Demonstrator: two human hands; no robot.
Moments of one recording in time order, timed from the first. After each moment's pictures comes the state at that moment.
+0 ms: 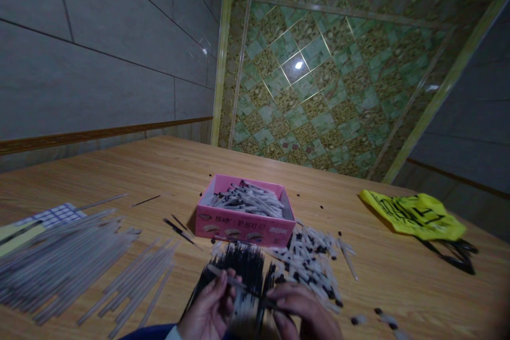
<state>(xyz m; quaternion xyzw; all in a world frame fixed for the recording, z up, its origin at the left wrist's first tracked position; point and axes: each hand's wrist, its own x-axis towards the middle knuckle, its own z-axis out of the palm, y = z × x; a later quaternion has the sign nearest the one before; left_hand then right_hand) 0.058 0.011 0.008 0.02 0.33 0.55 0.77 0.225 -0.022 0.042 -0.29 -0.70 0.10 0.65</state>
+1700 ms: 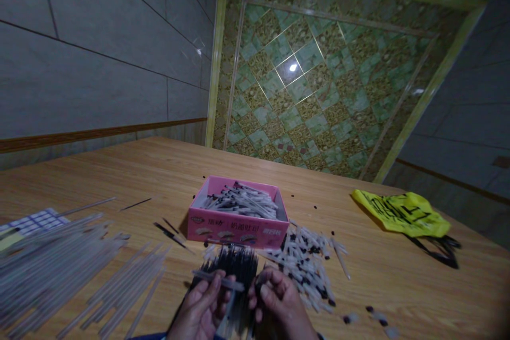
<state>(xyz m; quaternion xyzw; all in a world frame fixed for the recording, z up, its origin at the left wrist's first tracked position) 0.066 0.008 0.010 0.08 0.39 0.59 0.70 0.225 0.011 0.004 -0.30 -0.46 0.63 0.55</state>
